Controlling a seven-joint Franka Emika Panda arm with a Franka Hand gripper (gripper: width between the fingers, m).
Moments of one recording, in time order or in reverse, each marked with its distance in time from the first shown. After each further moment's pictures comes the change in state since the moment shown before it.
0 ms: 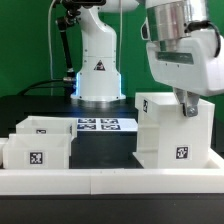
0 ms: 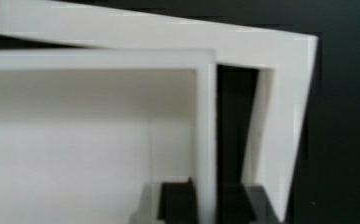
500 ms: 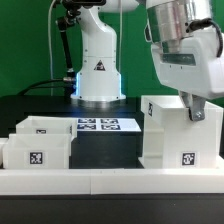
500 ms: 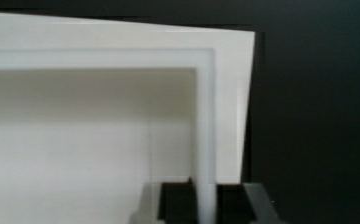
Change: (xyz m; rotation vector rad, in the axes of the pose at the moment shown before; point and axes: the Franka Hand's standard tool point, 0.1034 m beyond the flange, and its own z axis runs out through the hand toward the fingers) arm 0.001 -0.033 0.001 0.038 -0.020 0.047
